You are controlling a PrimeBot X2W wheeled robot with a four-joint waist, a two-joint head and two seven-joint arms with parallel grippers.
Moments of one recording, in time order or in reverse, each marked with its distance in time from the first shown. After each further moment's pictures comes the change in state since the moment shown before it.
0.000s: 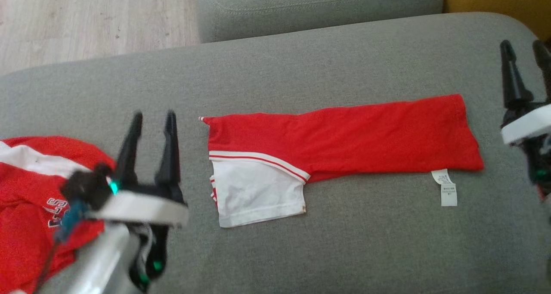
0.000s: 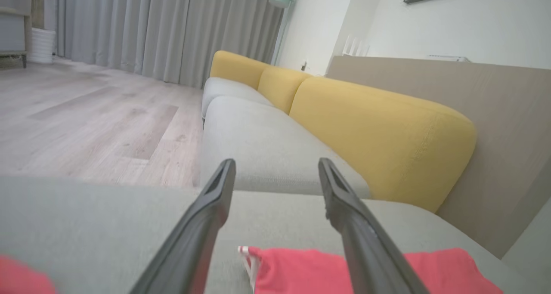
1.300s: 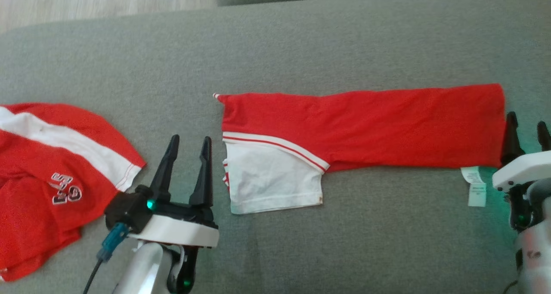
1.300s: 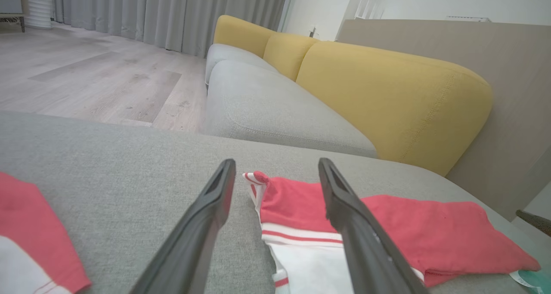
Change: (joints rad) left arm 0.145 -0.303 0.258 0.122 0.402 -0.253 0.000; right arm 0.188 0.363 -0.705 0.101 -0.575 0.000 0.141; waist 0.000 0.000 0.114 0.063
